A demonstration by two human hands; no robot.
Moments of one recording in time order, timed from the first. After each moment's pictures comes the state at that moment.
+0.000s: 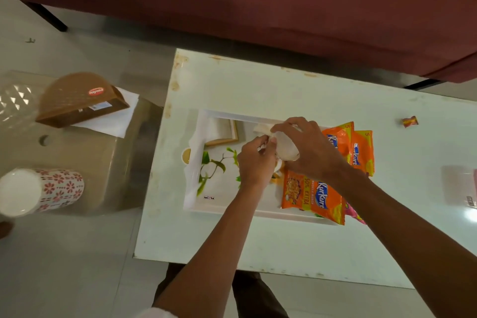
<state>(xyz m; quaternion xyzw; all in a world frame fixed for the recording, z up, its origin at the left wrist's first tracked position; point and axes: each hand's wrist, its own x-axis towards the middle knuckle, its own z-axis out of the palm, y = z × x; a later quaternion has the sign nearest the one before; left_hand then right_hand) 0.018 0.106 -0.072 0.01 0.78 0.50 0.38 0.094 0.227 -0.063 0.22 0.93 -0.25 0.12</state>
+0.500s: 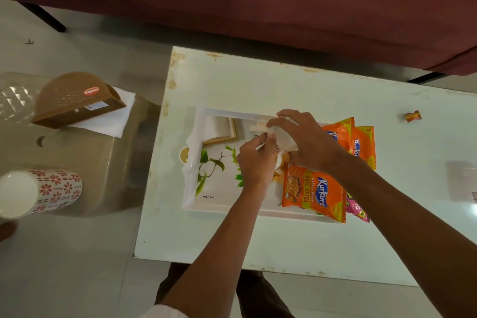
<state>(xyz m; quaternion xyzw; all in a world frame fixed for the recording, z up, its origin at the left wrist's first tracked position) 0.028 0.113 -0.078 -0.05 0.77 0.53 0.35 0.087 0.235 -0.060 0.20 0.93 -0.26 0.15</state>
